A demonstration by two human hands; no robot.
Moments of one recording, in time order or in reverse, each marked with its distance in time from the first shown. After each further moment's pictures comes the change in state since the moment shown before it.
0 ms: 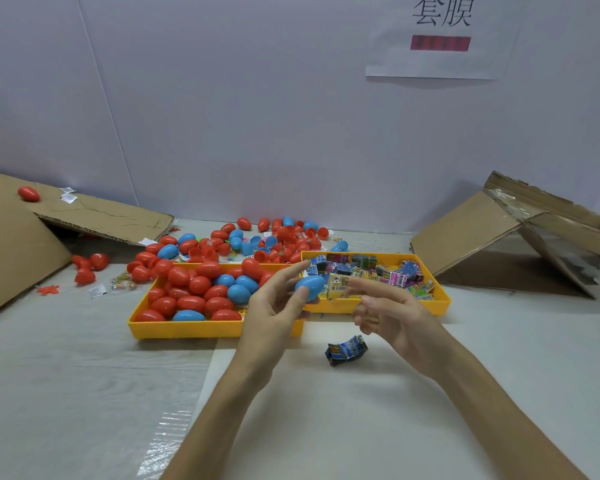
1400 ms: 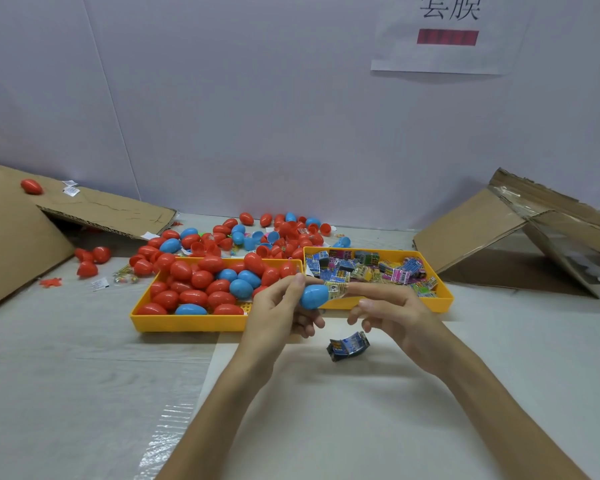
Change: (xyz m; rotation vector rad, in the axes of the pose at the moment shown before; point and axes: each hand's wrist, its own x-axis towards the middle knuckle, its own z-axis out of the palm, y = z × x) left_hand 0.001 -0.002 0.000 -0.052 -0.032 -0.208; right_hand -0.004 -0.003 0.005 -0.101 -0.011 -0.031
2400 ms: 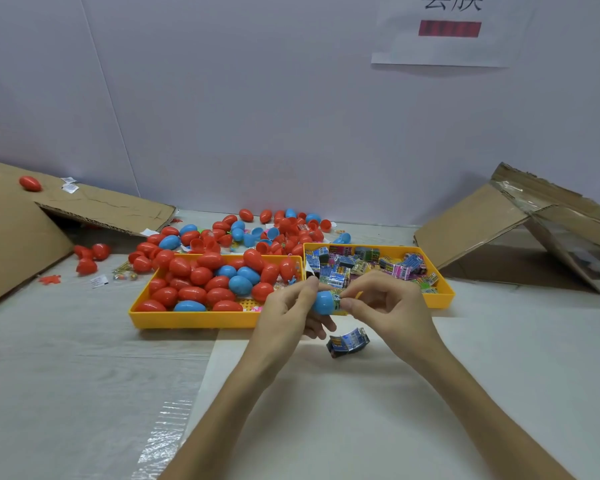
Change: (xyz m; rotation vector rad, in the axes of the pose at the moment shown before) left_hand 0.000 -0.007 0.008 0.096 -0.100 0.033; right_hand 0.006 0.016 0.008 -0.469 0.196 -0.361
